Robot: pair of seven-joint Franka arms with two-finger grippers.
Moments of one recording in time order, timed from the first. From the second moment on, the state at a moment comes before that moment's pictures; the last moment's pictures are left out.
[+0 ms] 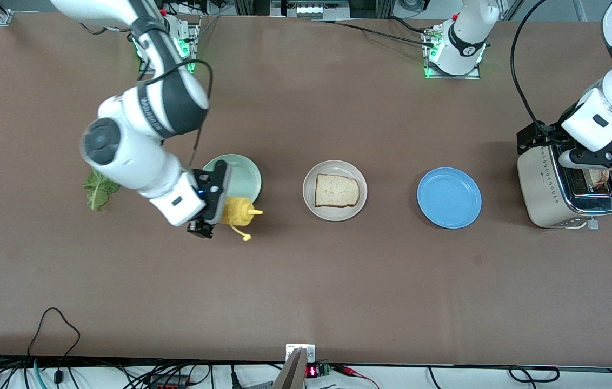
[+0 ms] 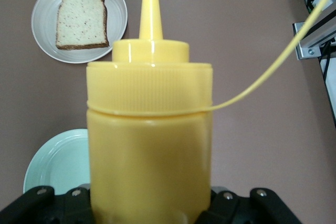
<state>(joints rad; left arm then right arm) -0.01 0.00 -0.04 -1.77 0.02 1.72 -0.01 0.42 0.48 -0.07 -1.49 0.36 2.09 -1.25</state>
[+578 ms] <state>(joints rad) -0.01 0.00 -0.04 -1.77 0.02 1.72 -0.01 0.20 0.43 -0.07 -1.70 0.84 2.04 -1.78</state>
